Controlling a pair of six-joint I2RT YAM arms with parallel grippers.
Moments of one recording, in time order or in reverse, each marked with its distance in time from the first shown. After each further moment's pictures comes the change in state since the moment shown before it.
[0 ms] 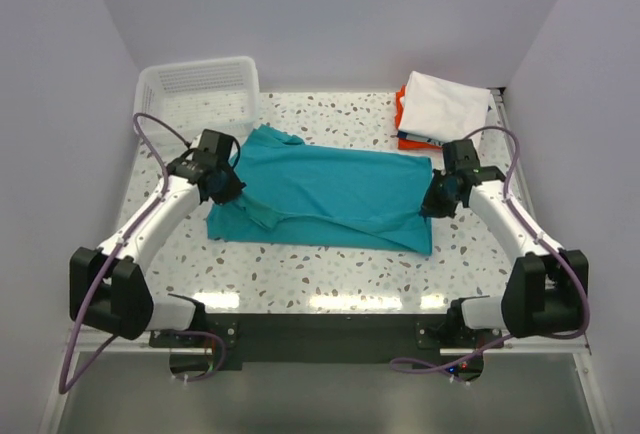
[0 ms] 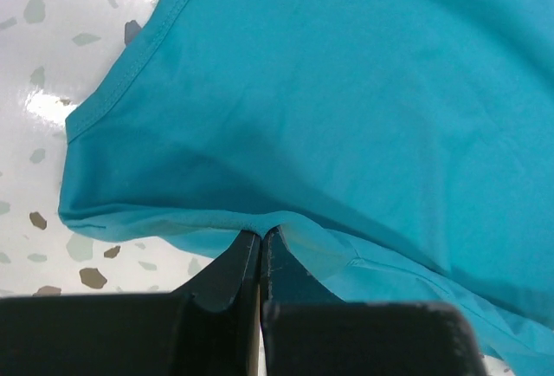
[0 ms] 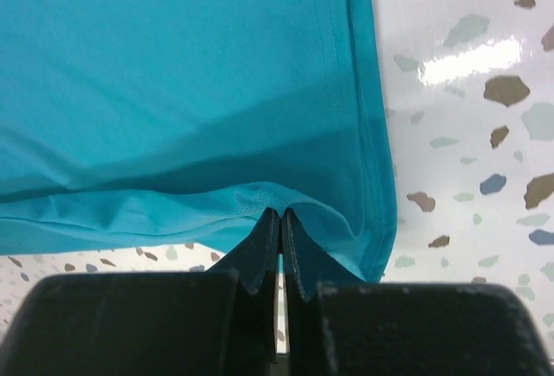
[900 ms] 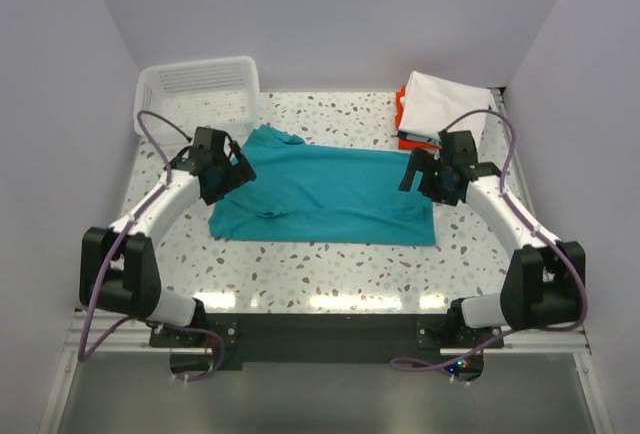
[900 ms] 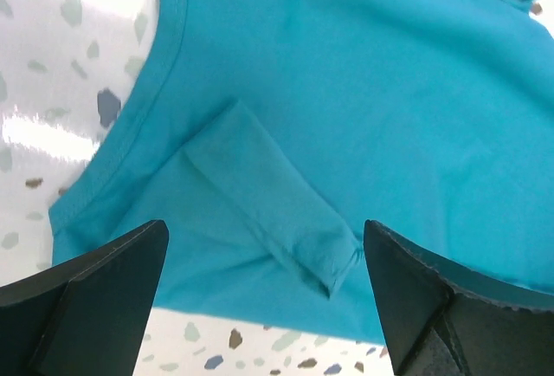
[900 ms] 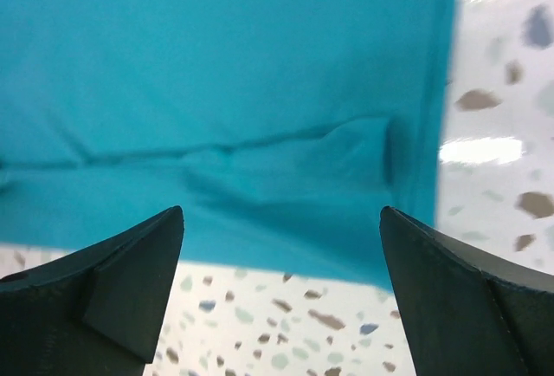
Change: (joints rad) left arm 0.092 0.149 -0.006 0.201 0.089 0.119; right arm 0.007 0.074 0.052 0.201 -0.013 -0.119
